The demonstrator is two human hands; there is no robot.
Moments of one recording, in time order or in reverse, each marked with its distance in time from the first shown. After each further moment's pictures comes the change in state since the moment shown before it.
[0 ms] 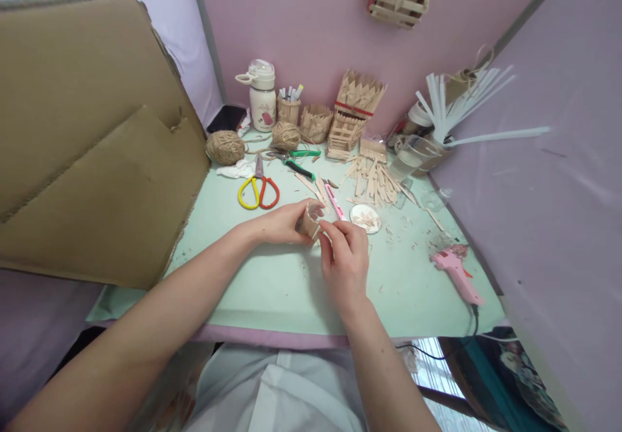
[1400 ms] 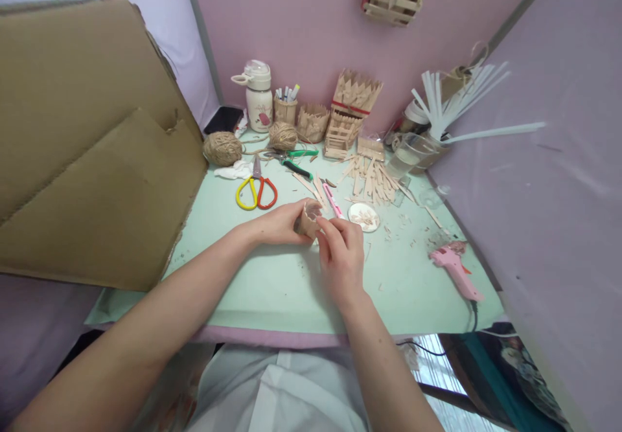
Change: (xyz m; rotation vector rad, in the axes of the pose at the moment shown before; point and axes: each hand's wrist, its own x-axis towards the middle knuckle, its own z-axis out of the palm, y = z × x) left_hand -0.001 0.003 0.003 0.012 0.044 0.022; right_hand -0.003 0.009 0.007 0.032 -0.002 -0.023
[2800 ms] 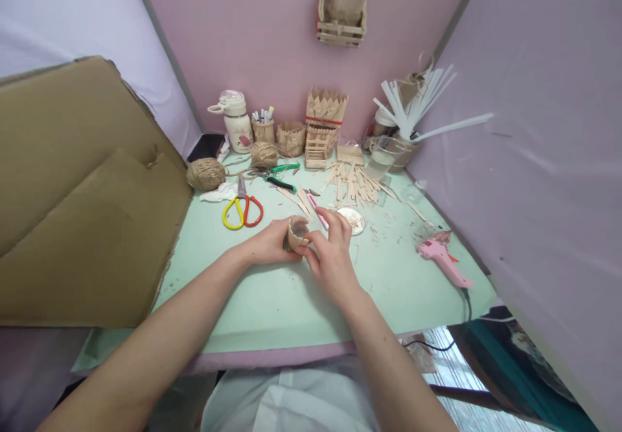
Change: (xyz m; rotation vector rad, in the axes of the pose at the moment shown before) left_hand 0.004 -0.006 0.009 0.159 -0.025 -0.024; right_hand 0.007 0.012 -0.008 -0.002 -0.181 0.044
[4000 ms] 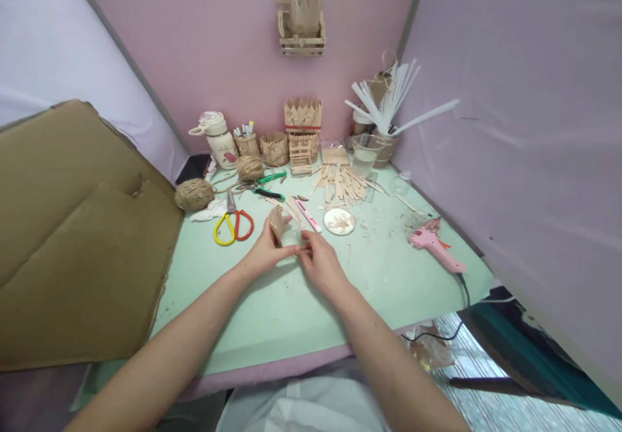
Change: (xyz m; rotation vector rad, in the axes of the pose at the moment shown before) left_hand 0.011 0.001 0.030 -0.585 0.315 -0.168; right_hand -0.014 0.017 0.025 0.478 -0.189 0.543
